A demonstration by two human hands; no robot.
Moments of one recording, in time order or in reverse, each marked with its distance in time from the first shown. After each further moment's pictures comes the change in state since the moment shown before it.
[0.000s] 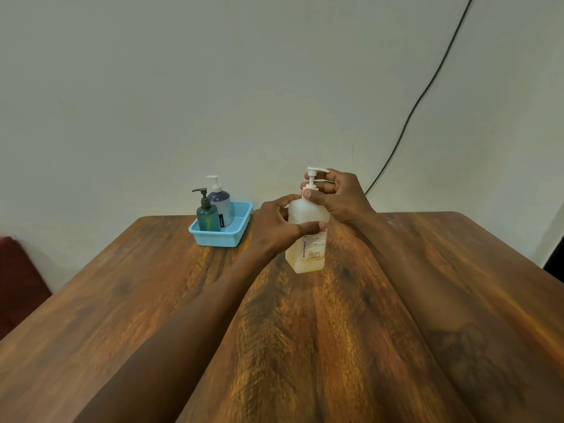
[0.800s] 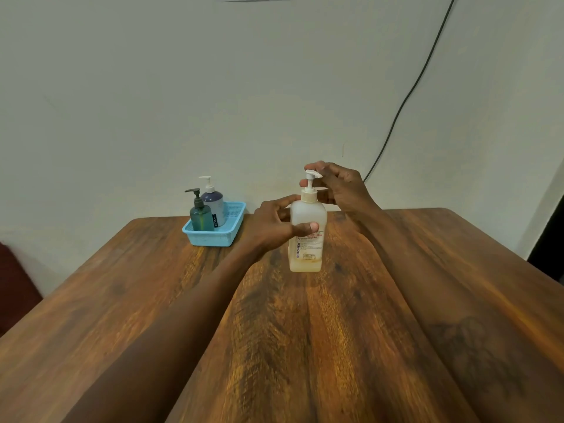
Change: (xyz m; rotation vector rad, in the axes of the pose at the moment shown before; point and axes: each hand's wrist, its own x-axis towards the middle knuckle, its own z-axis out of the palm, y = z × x) left_hand 0.003 -0.002 -0.004 -0.114 -0.274 -0.012; right_hand -0.013 -0.012 -0.018 0.172 -0.017 -0.005
